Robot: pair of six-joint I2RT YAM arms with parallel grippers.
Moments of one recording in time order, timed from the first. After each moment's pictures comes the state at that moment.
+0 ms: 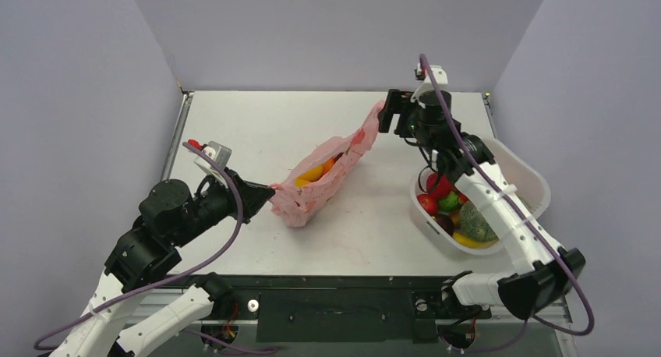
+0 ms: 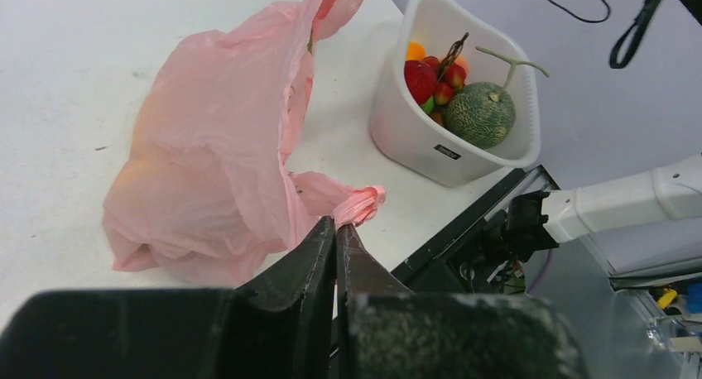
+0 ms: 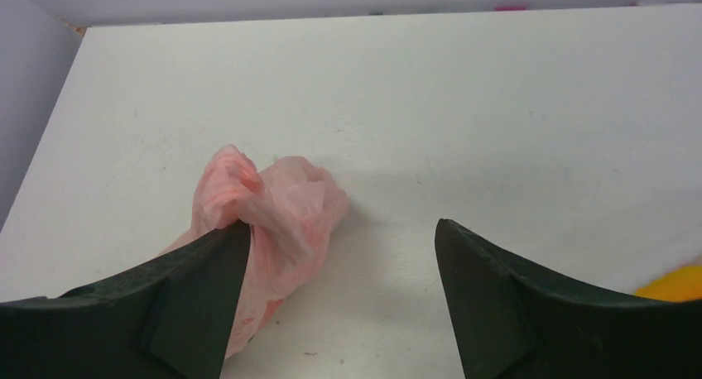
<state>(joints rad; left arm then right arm) -0.69 0.64 1.11 -0.67 0.06 -0.46 0.47 1.38 1.42 -0.46 0.17 0.32</state>
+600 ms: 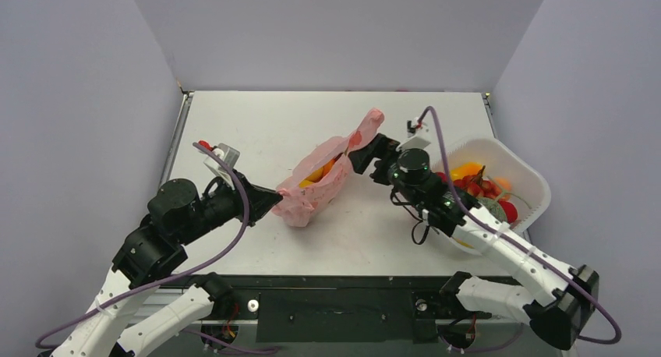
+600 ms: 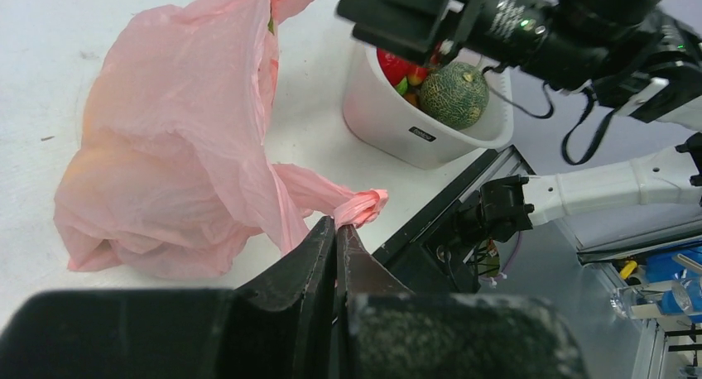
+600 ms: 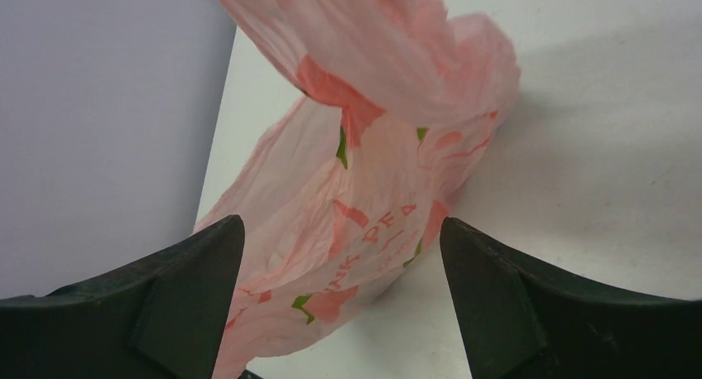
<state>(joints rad) -0.69 0.64 1.07 -0.63 0.16 -0.49 0.72 1.02 0.98 -0.25 0.28 0.77</state>
